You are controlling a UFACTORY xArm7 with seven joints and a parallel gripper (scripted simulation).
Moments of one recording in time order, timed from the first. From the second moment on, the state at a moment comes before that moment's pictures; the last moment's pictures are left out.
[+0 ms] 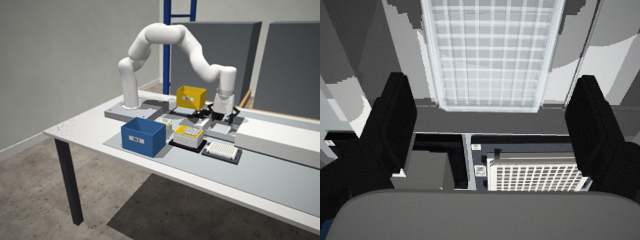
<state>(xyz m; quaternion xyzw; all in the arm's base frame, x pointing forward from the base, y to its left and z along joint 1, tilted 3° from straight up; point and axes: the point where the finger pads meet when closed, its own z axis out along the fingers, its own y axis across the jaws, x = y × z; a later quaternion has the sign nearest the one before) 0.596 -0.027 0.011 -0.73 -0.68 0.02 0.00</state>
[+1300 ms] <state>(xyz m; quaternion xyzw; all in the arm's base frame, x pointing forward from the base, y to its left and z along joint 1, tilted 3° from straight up) 0.598 -0.025 0.070 -0.73 -0.68 0.02 0.00</state>
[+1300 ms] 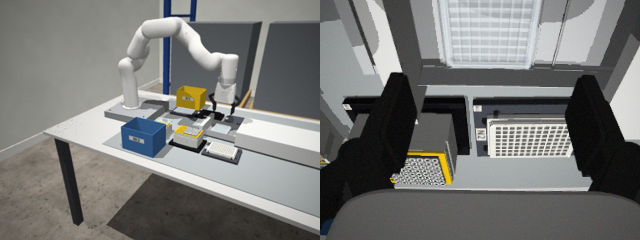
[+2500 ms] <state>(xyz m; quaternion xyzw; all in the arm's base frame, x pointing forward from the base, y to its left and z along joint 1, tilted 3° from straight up) 0.541 -0.020 0.085 -0.73 -0.68 0.03 0.01</state>
